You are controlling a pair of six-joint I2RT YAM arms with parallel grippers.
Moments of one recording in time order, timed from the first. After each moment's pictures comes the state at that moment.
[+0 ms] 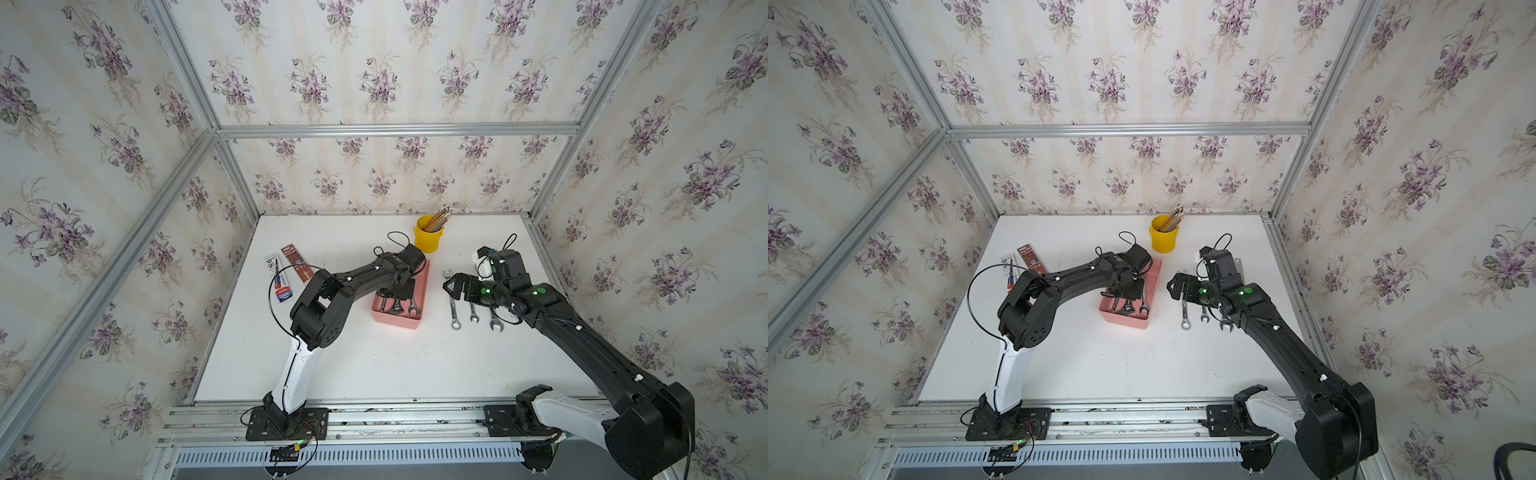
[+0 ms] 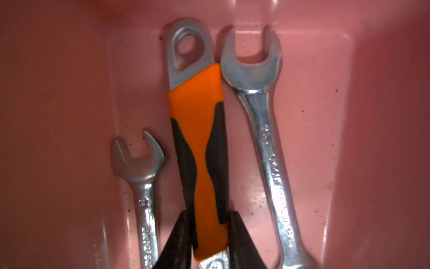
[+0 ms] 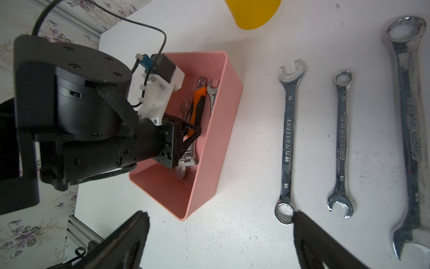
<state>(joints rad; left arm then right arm) -0.70 2.18 1.65 -0.76 -0.11 -0.47 0.38 1.16 0.91 -0.59 -0.26 0.53</state>
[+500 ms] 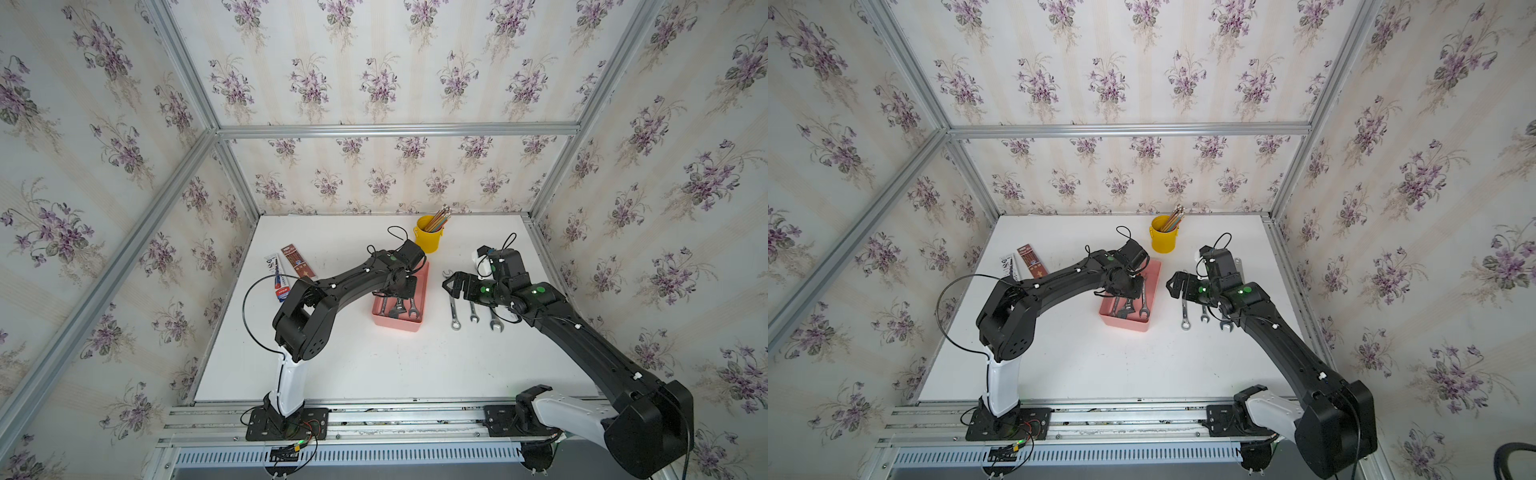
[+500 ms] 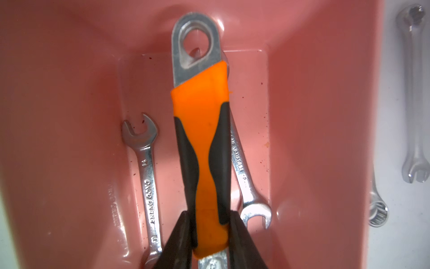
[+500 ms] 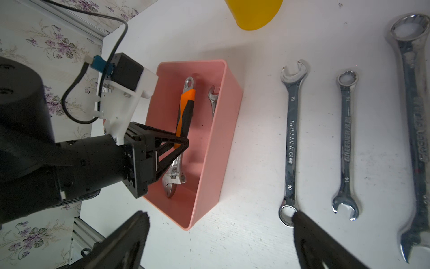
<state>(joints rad) -0.72 2.01 1.59 -0.79 -0.07 -0.48 0.38 1.17 0.93 -0.58 -0.27 0.54</state>
